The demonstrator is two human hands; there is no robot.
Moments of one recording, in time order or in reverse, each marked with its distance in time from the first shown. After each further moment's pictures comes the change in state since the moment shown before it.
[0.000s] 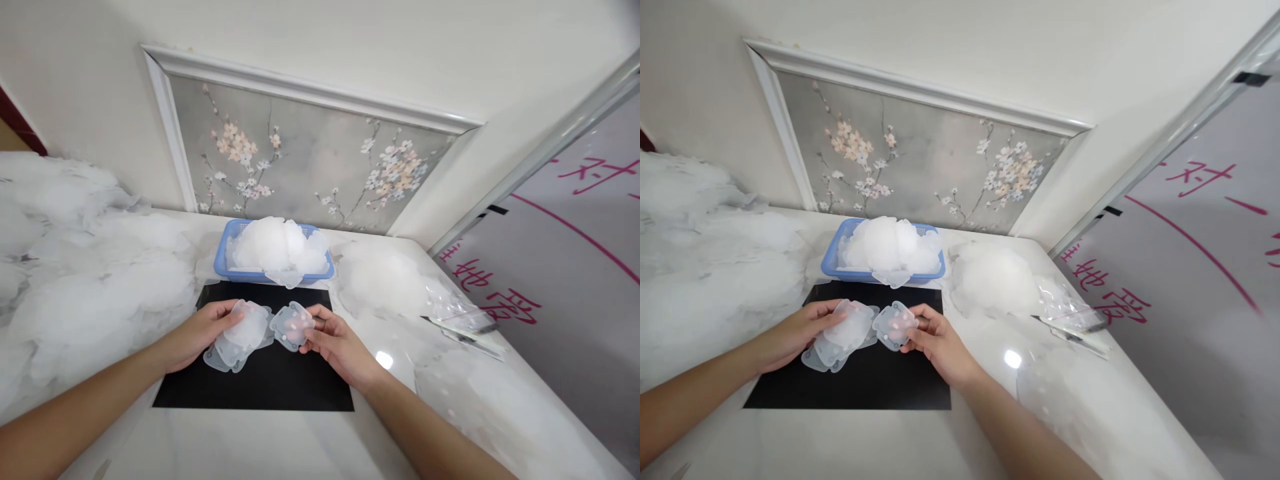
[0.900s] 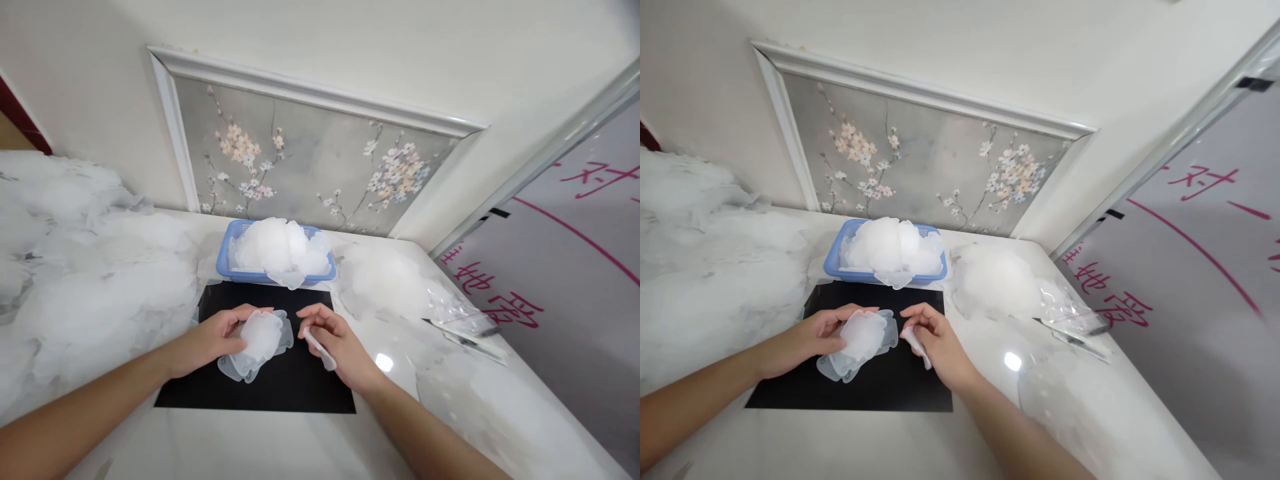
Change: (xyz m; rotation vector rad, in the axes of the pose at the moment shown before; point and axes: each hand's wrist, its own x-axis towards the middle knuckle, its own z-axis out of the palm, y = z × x) left_hand -0.004 0.004 0.005 0.208 -0.243 0.183; right_hand 0.001 -0.001 0.008 -0.181 0.110 -0.043
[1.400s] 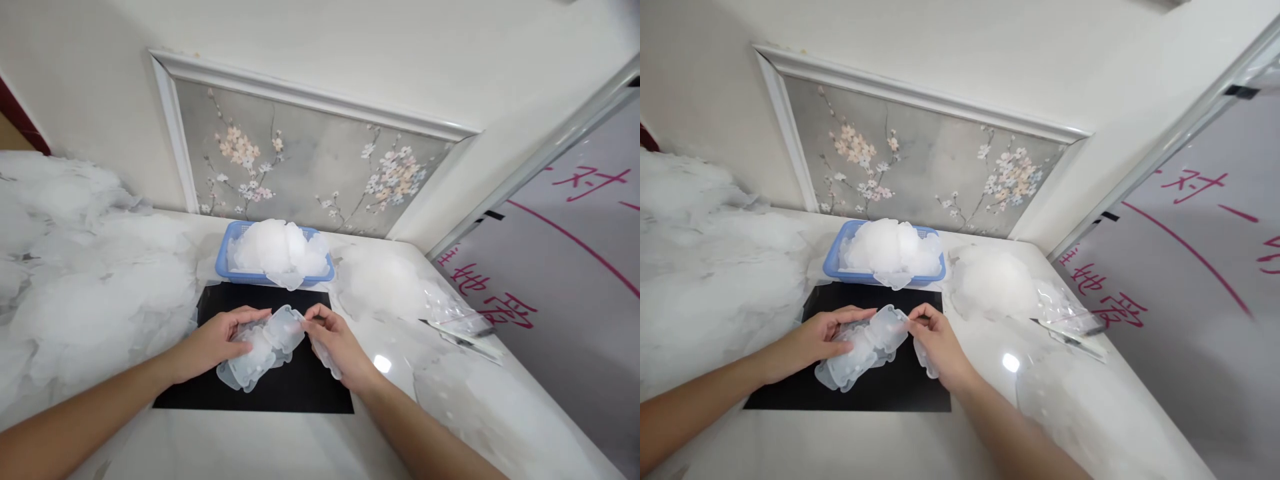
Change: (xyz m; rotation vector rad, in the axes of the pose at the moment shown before) left_hand 0.002 -0.005 0.006 0.052 0.090 0.003; right_hand 0.004 -0.004 0.006 0.010 0.118 0.056
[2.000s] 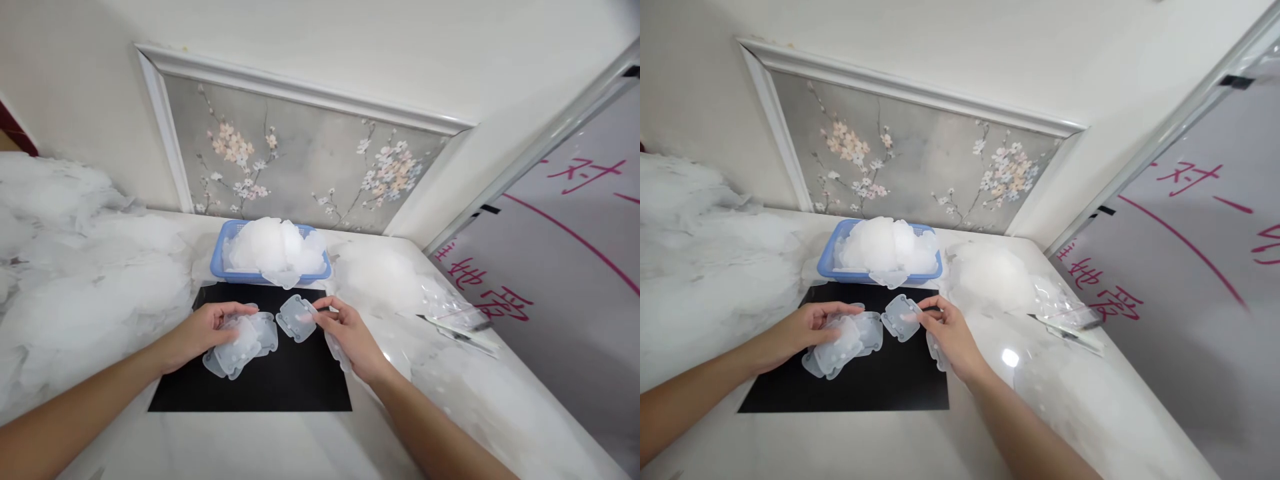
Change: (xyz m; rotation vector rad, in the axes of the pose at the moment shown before) left_hand 0.002 -0.004 -0.018 -0.086 0.088 -0.126; right_hand -0.004 -0.016 -0.019 -0.155 0.066 -0.048
